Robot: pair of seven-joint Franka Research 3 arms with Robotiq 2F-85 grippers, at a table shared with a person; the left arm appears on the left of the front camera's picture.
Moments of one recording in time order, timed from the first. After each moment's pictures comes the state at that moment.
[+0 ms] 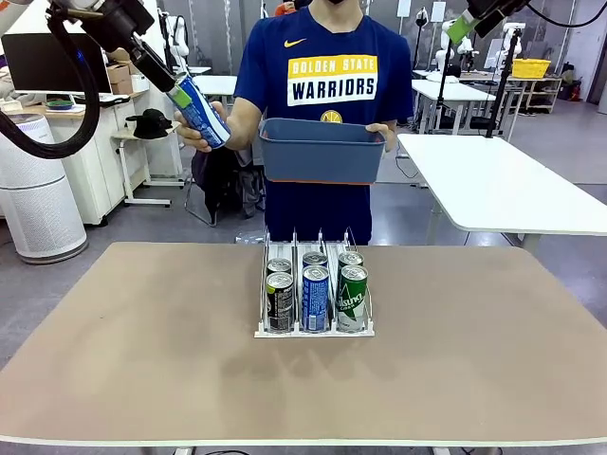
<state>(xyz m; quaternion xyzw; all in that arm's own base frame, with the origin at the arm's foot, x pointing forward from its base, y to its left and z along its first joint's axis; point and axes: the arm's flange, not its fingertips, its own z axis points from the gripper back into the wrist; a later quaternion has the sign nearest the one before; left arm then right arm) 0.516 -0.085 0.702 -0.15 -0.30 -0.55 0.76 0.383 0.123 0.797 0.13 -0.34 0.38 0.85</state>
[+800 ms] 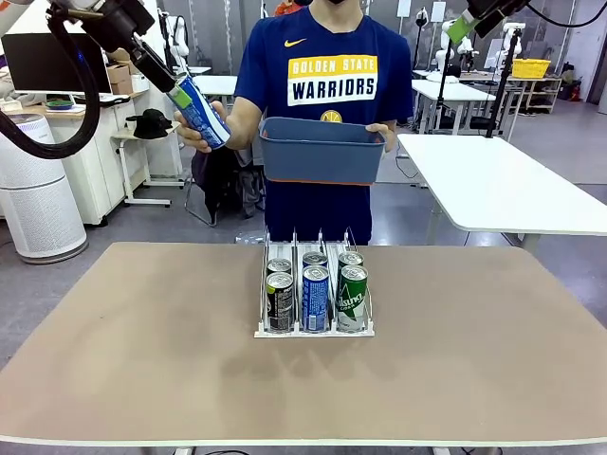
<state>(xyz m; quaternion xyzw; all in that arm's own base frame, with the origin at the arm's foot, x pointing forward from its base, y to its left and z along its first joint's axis) 0.516 -0.086 0.701 -0.15 -0.30 -0.55 0.76 0.383 0.123 0.797 0.13 -0.34 0.38 0.85</state>
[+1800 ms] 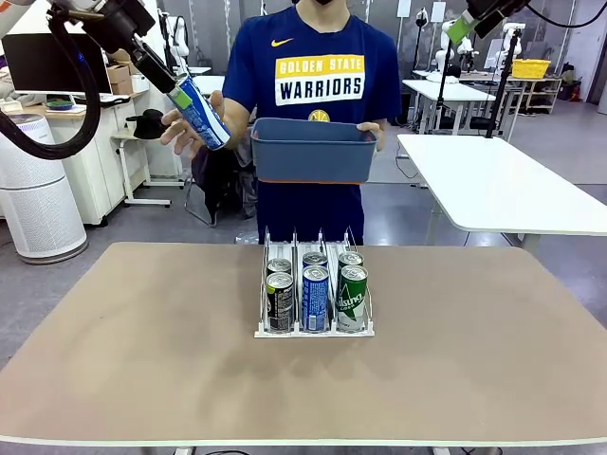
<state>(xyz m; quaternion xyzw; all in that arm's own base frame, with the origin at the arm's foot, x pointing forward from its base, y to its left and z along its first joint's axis) 0.516 -0.086 0.701 -0.15 -0.30 -0.55 0.76 0.383 0.123 0.797 0.13 -0.34 0.38 0.85</state>
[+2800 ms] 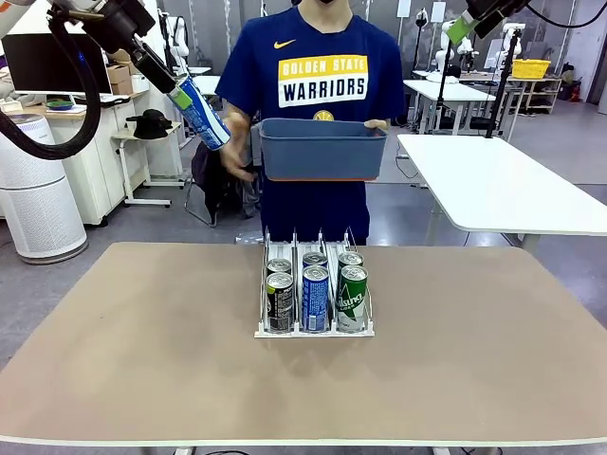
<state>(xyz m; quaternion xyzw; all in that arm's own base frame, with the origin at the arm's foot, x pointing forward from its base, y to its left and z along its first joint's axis) 0.516 -0.086 0.701 -0.15 -0.30 -0.55 0.76 0.383 0.123 0.797 0.13 -0.34 0.38 0.85</state>
